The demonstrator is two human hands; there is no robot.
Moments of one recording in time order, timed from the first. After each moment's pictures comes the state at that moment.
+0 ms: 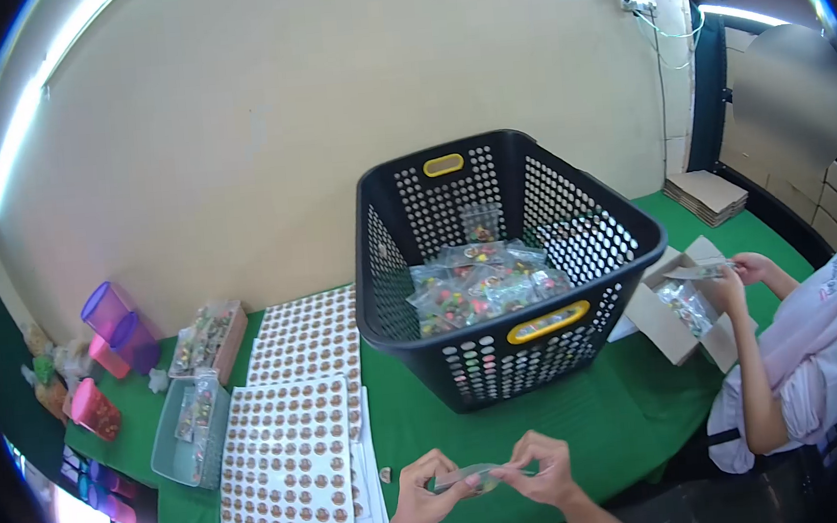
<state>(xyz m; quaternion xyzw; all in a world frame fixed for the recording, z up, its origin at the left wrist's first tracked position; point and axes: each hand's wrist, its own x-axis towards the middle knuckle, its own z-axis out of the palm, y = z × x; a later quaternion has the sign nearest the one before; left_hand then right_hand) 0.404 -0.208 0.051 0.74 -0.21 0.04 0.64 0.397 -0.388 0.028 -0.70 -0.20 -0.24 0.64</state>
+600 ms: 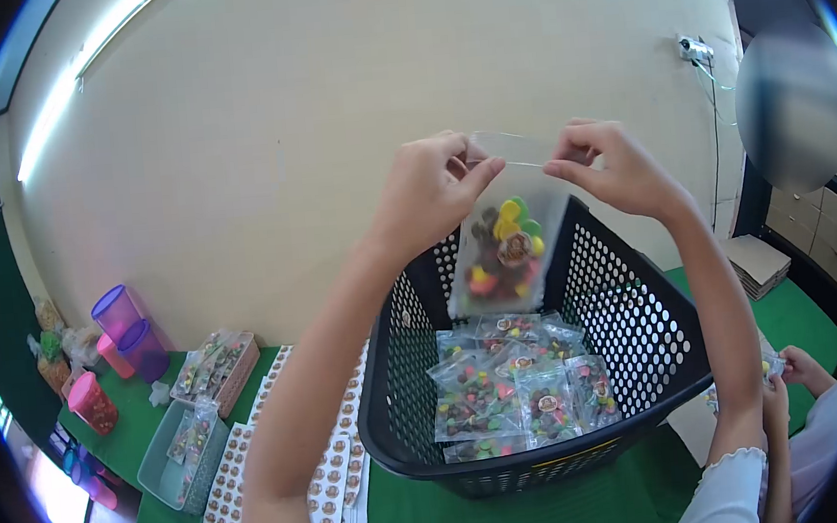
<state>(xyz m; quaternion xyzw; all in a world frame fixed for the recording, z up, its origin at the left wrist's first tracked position) 0.667 -0.280 0.327 0.73 -0.42 0.40 0.37 0.647 -0.489 0.343 -0.85 -0.33 -0.33 0.25</state>
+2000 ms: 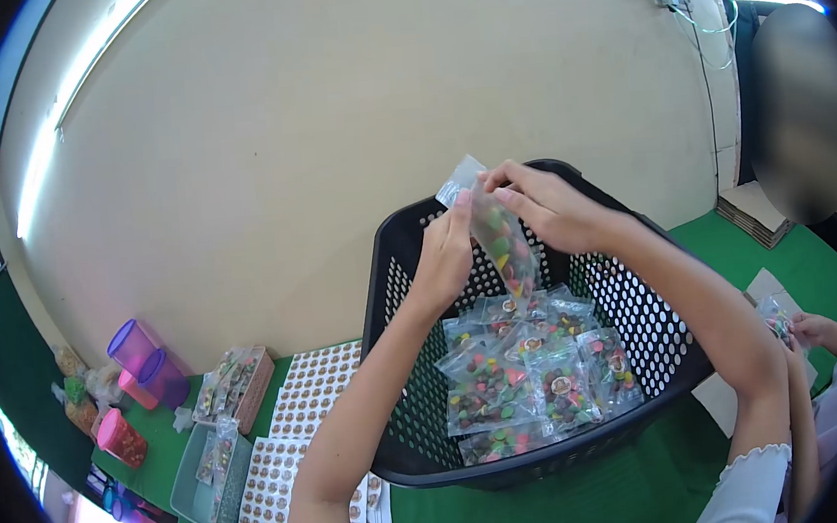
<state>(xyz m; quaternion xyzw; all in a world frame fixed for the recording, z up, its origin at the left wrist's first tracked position) 0.701 -0.307 0.245 0.72 -0.35 0.04 0.60 0.695 -0.478 0.265 -0.82 -0.37 -0.17 0.40</state>
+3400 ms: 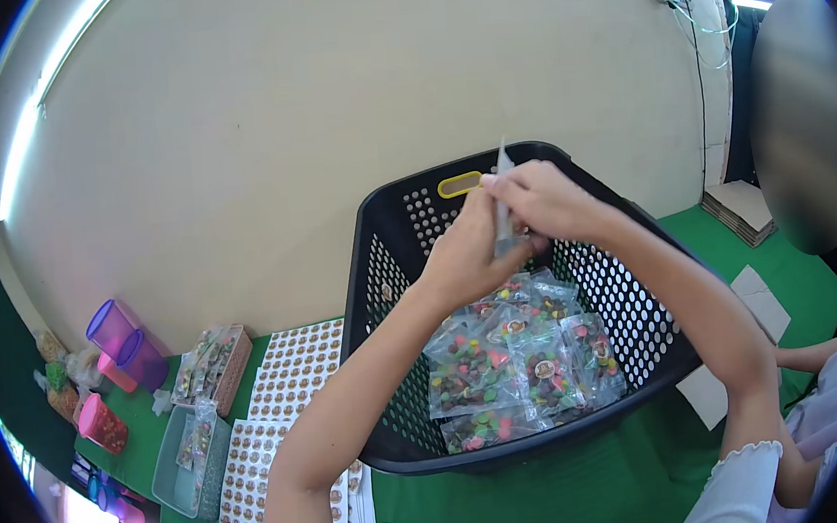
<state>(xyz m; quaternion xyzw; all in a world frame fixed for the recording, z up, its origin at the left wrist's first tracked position) 0.702 -0.322 0.224 0.79 -0.47 0.29 0.28 0.693 -0.468 0.258 -0.86 -0.26 -0.20 0.38</state>
